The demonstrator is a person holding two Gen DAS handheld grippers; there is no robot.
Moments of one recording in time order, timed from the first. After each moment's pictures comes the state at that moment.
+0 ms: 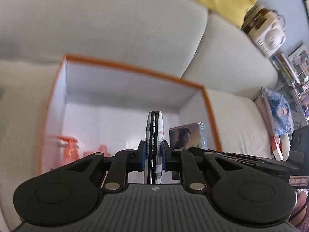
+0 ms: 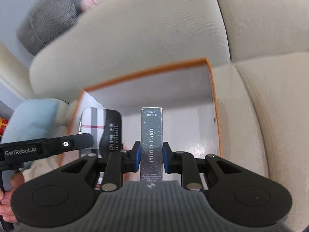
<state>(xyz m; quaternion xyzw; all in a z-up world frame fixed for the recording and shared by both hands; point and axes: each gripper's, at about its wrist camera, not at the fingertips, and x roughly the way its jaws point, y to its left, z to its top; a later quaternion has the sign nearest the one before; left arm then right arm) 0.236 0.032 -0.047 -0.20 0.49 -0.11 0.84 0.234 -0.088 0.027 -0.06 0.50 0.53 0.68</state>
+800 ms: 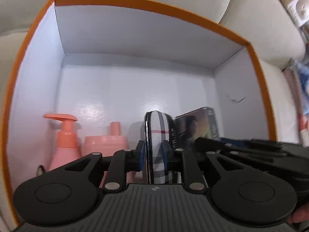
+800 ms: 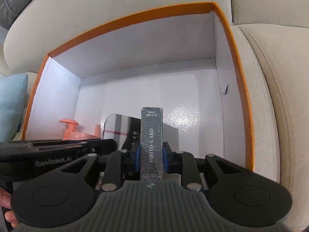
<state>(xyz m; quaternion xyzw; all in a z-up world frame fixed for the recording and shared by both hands) 0.259 0.016 -0.115 -0.14 0.59 -0.07 0.79 0.230 -0.043 -0.037 -0.14 0.56 0.49 0.65</state>
